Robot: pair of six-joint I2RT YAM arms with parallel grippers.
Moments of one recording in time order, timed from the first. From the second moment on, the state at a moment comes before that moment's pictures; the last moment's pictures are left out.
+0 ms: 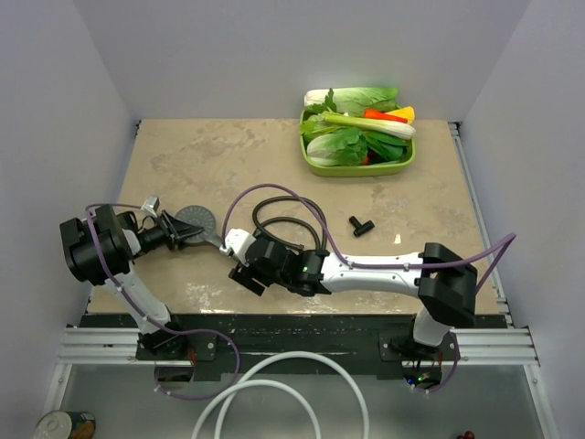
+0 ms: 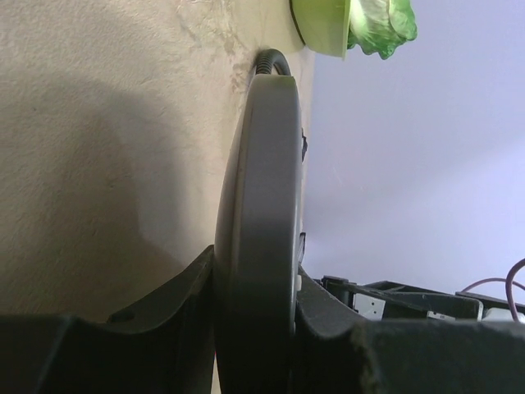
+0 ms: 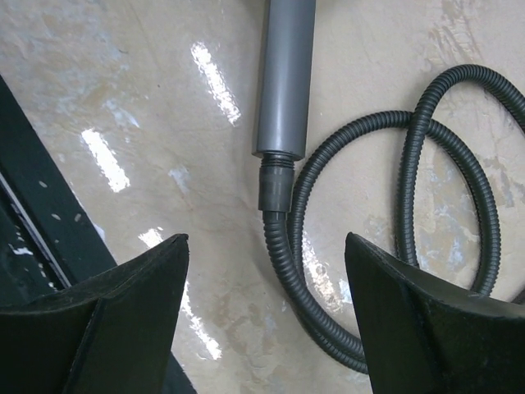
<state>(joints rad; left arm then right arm) 0.52 1.88 0.62 0.30 1.33 -0.52 1.26 1.67 1.15 -0.16 0.29 0.01</state>
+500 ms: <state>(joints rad) 0.53 1.90 0.62 0.27 1.33 -0.49 1.26 1.87 1.26 -0.19 0.31 -0.15</state>
